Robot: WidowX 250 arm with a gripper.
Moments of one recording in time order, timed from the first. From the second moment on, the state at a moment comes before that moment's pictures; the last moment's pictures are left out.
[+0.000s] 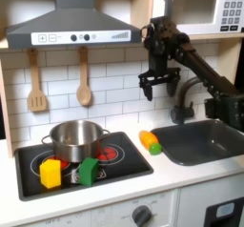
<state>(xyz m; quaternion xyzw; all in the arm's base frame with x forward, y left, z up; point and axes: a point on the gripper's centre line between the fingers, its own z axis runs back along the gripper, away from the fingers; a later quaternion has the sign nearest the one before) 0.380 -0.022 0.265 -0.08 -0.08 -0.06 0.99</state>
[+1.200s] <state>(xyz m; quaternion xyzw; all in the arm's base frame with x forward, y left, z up) 0.253 0.018 0.283 -0.07 -0.13 -0.03 0.99</state>
